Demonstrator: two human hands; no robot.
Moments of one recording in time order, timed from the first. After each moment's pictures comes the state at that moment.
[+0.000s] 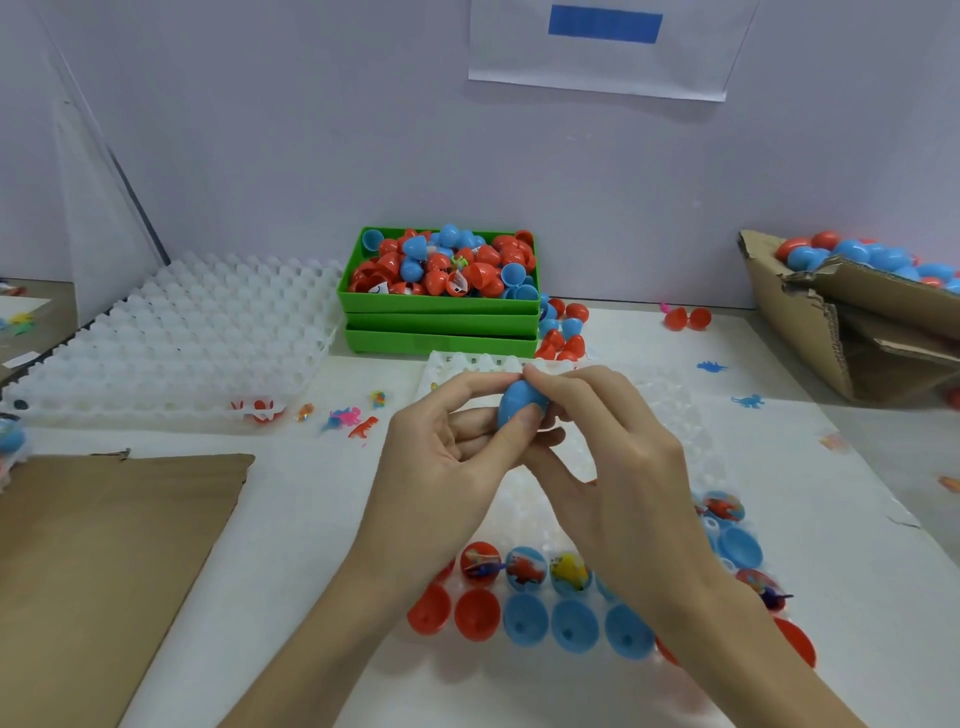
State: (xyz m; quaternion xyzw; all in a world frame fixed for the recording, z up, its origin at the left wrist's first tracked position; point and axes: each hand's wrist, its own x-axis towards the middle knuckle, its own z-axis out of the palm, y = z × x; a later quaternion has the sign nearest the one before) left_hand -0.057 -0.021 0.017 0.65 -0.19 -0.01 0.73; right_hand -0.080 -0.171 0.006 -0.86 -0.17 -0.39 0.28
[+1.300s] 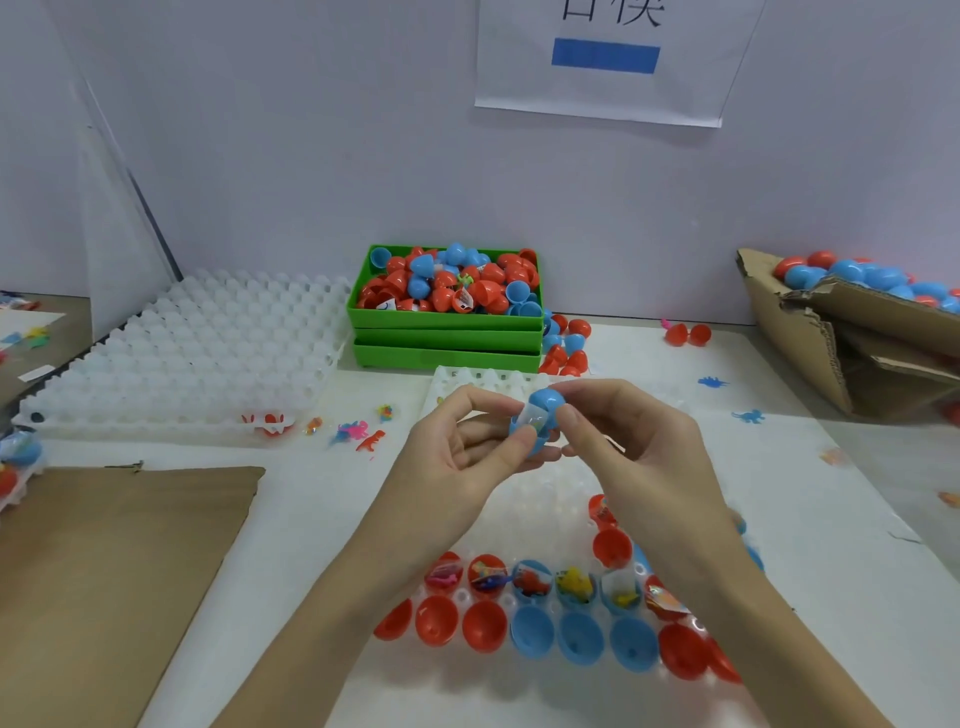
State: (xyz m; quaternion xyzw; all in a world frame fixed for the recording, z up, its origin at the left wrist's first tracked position) left_hand -0.044 -0.013 0.016 0.66 -0.18 -0.10 0.72; right_hand -0.076 -0.184 0.020 -0.75 -0.04 -0.19 0.63
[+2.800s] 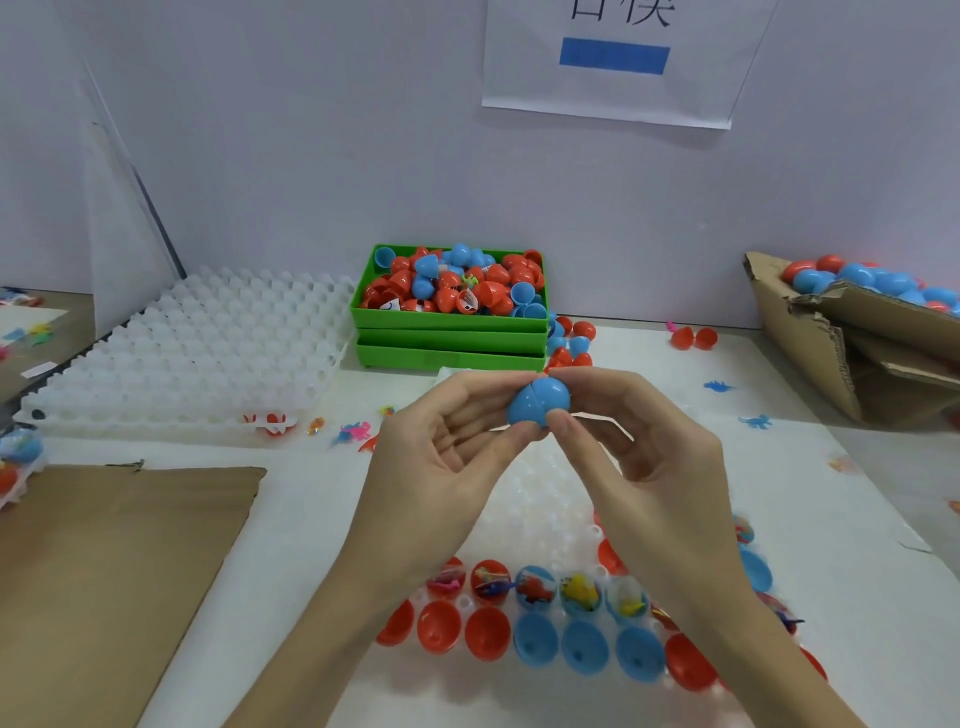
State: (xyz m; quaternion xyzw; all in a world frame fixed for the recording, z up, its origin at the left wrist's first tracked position) left_hand -0.047 -0.008 0.019 0.67 -0.25 0.06 0.70; right_hand -0.083 -0.173 0.023 -0.75 -0.13 -0.29 0.58
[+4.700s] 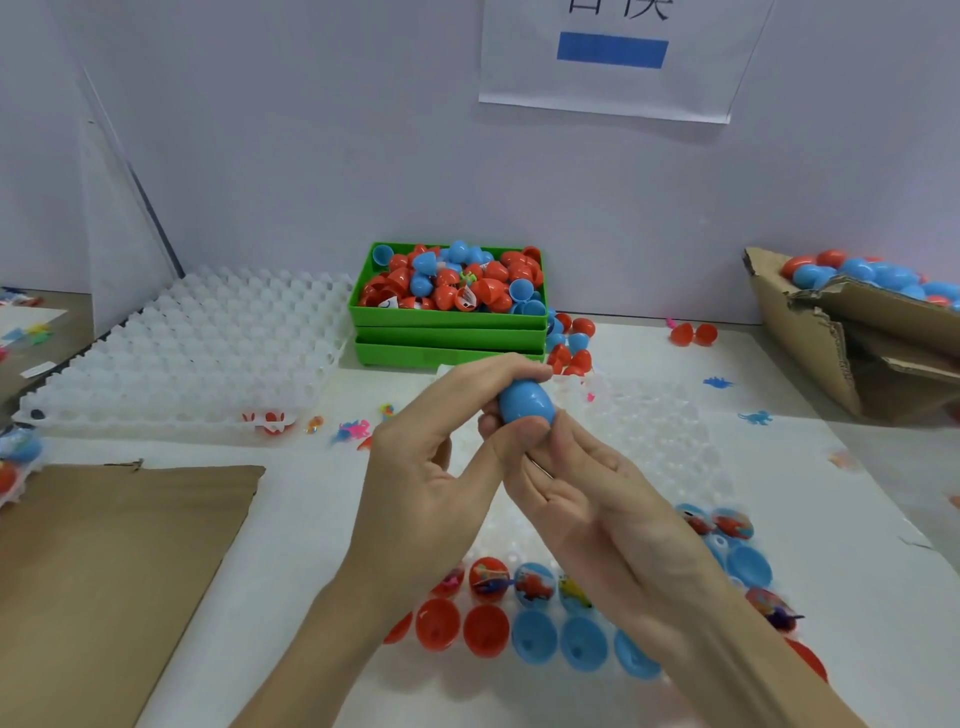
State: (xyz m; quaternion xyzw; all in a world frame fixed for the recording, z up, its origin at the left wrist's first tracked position) left_hand -0.053 -0.010 0.023 0.68 -0.33 0.18 0.63; right_hand -0.086 -0.159 0.019 -0.35 -0.12 0.11 0.92
